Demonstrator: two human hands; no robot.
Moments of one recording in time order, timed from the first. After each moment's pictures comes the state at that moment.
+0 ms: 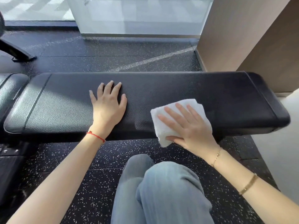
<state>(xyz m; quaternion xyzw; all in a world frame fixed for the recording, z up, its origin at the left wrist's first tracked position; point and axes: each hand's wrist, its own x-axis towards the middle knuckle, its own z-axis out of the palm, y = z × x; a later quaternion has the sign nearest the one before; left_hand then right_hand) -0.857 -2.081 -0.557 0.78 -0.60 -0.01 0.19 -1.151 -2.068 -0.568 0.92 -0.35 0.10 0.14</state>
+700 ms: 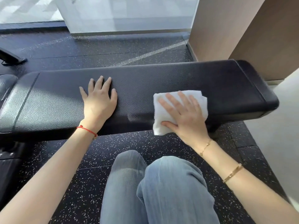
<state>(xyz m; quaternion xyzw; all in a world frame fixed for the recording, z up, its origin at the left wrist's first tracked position) -0.860 -2.078 -0.554 0.78 -0.60 -0.02 0.17 -1.150 -2.058 -0.575 0.86 -0.47 0.14 0.13</state>
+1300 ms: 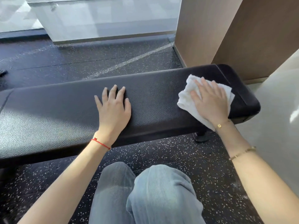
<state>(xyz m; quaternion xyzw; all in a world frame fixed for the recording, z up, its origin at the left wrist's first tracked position) -0.956 -2.103 -0.549 0.74 -0.65 -0.04 0.18 -1.256 -2.148 -0.553 0.69 -0.71 0.12 -0.02</state>
